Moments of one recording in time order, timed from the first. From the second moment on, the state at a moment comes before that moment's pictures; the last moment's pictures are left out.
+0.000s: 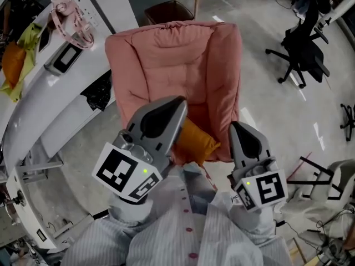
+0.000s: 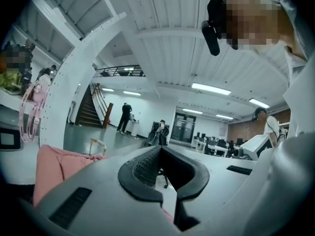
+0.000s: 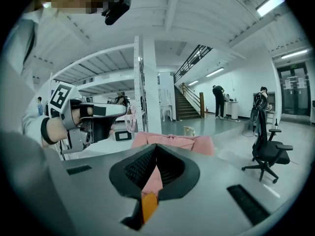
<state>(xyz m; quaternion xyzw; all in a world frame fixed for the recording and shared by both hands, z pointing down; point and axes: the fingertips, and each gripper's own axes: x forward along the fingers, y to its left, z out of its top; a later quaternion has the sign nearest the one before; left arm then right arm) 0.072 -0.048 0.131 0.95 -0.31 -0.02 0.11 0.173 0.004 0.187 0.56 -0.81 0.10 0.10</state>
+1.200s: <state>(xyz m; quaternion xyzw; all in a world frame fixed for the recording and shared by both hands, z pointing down) 0.060 -0.145 0.374 0.93 -0.26 0.15 0.24 0.200 -0.048 0.389 0.64 -0.70 0.26 0.17</state>
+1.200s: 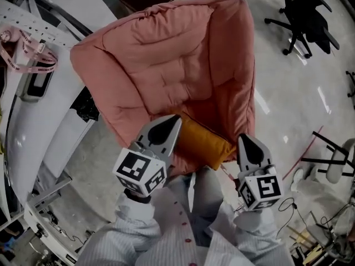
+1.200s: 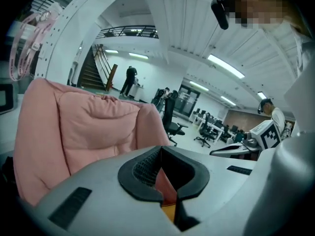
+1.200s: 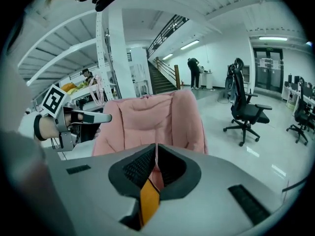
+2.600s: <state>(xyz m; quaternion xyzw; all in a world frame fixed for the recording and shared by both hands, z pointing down) 0.048 -0.142 0.647 0.85 -0.27 0.30 0.32 0.239 0.077 0.651 0.66 -0.54 0.49 0.18</state>
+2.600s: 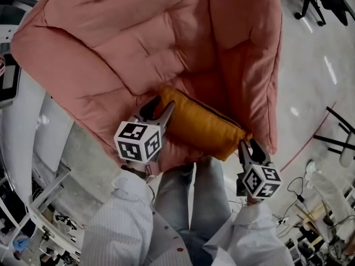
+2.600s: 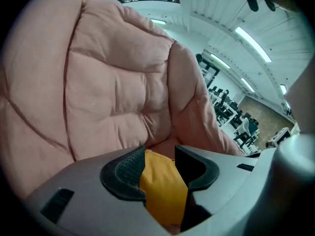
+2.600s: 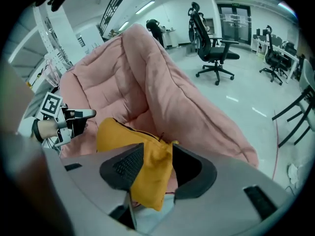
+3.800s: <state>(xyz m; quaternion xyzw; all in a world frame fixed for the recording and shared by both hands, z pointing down) 0.043 -0.134 0.719 0.79 -0.27 0.33 0.43 0.230 0.081 0.692 0.63 -0.52 0.54 0.18</state>
